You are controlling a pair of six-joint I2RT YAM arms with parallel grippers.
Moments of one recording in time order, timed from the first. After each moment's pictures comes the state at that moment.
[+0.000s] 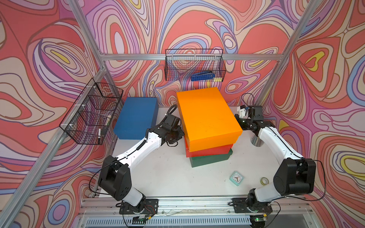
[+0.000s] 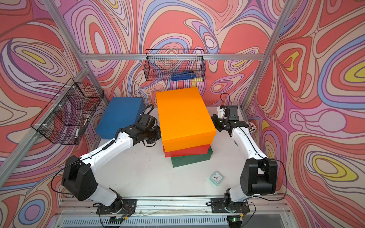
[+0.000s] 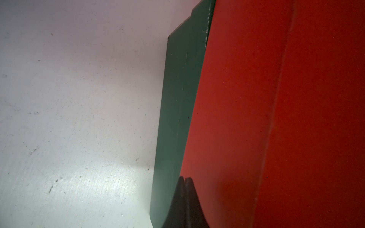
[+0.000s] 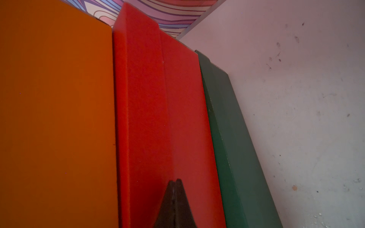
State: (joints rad) left arm -0.54 1.54 1.25 -0.60 0.05 -1.04; right arm 0.00 1.52 1.25 -0.46 -0.60 0.57
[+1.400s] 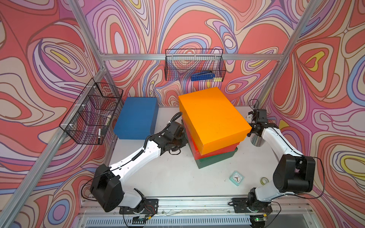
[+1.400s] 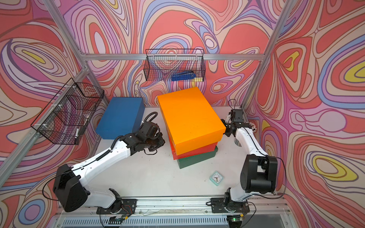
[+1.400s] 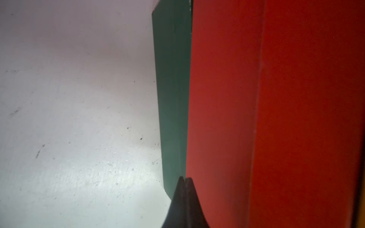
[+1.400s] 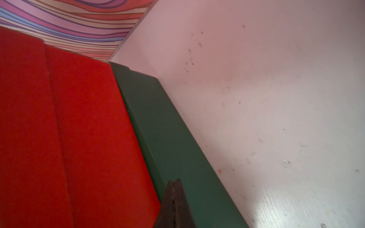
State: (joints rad) left arm -0.67 1.38 1.11 -0.60 0.01 -1.11; right arm -0.12 1.54 1.18 -0.56 -0.42 0.50
